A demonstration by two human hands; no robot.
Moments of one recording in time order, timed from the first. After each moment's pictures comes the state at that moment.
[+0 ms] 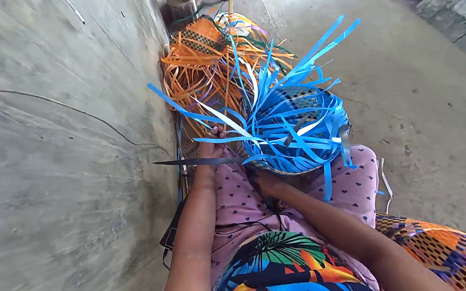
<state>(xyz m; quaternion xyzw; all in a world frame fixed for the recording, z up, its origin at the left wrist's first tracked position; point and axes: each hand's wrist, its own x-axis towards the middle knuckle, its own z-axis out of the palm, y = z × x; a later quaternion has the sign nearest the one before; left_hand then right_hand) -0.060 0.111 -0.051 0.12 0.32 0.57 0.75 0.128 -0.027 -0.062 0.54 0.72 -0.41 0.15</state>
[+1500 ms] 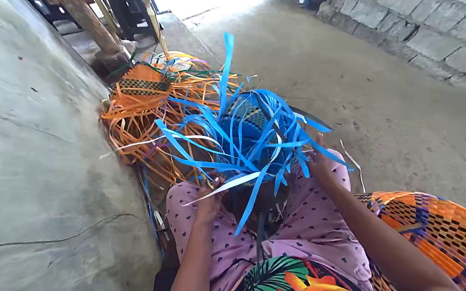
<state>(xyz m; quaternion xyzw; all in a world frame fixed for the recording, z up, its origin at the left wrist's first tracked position) 0.015 0.047 -0.036 0.27 0.40 0.41 0.77 0.334 -0.080 -0.001 0.86 0.34 -0.24 -0.31</state>
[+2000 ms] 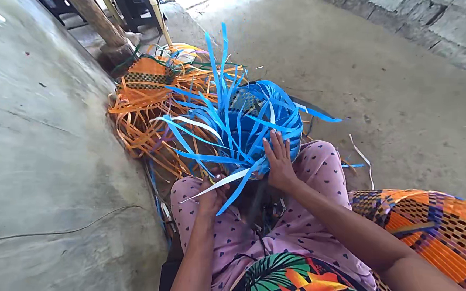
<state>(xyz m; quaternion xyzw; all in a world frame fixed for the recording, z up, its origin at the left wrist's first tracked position) 0.009 0.049 -0.046 0.28 0.42 0.42 0.76 0.236 -0.023 -0.031 0.70 0.64 0.02 -0.32</state>
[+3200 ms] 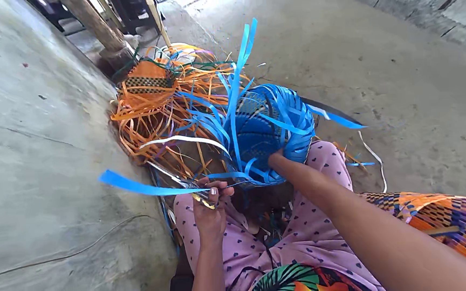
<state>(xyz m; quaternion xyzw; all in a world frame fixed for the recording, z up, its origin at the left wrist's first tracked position) 0.008 0.033 0.011 0.33 0.23 0.58 0.71 0.253 0.085 -0.071 0.68 0.53 -0.36 0.35</state>
